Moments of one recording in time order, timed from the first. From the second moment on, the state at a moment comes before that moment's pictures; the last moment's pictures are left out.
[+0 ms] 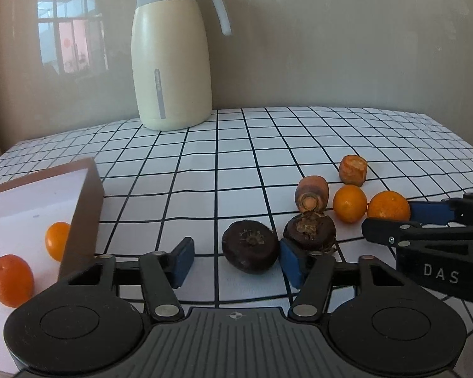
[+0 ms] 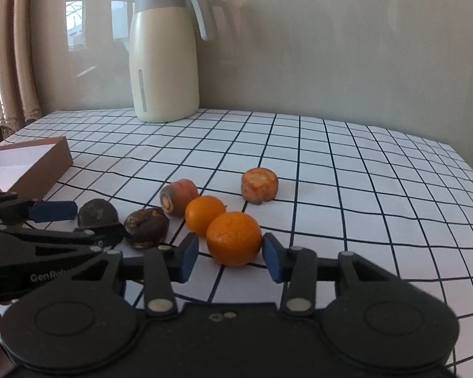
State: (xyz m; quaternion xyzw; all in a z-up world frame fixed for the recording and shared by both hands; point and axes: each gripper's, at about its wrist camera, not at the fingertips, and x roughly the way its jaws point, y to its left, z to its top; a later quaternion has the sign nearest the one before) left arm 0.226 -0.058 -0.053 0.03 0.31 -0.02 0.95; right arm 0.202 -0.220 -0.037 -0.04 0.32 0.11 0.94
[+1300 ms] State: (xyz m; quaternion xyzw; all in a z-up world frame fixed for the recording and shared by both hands) left arm 0.118 -0.042 -0.007 0.06 0.25 -0.04 0.97; right arm 0.117 -0.229 0.000 -0.04 0.28 0.09 0.95
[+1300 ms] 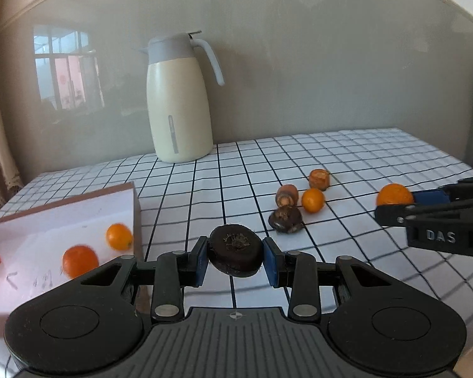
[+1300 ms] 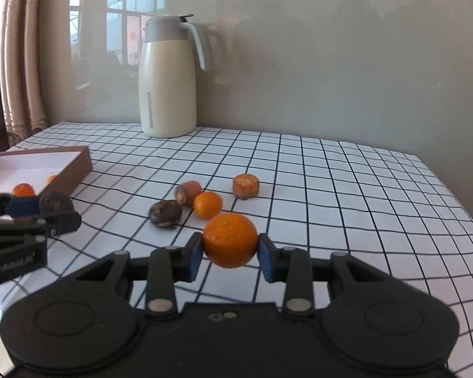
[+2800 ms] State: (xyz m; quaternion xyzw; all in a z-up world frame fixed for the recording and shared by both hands) left arm 0.010 0.127 0.029 0.02 0.18 0.15 0.97; right arm 0.045 -0.077 0.048 -0.08 0.18 0.31 0.93
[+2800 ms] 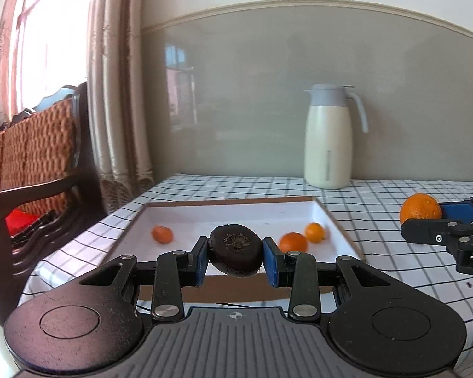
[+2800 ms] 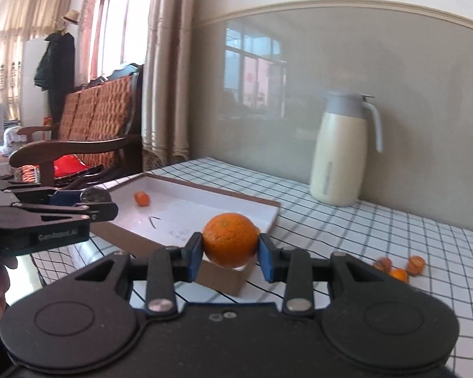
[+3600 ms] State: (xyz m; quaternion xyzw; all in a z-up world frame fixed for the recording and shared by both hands) left arm 0.028 0.195 0.020 -0.02 0.16 0.21 0.96; right arm 0.076 -0.033 0.051 -0.09 0.16 0.34 0.92
